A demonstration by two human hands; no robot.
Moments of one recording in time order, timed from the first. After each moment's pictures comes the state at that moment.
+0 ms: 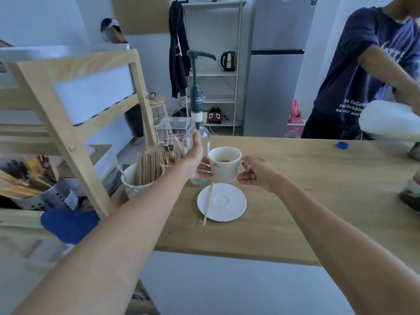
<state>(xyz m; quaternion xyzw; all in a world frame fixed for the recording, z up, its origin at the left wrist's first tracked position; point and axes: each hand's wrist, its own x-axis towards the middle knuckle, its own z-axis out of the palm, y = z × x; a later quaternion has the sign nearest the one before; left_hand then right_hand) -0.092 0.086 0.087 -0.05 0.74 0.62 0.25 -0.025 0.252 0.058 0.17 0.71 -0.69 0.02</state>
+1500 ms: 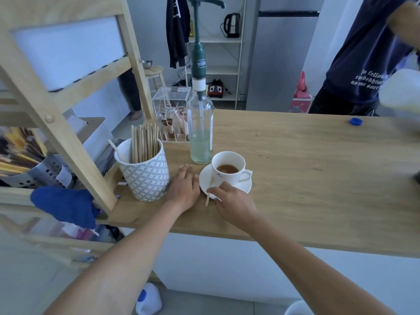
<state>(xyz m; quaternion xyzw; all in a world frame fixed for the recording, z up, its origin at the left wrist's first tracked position) -0.081 0.032 -0.079 0.14 0.96 0.23 0.03 0.019 0.177 -0.059 -0.08 0.98 -0.16 -0.12</state>
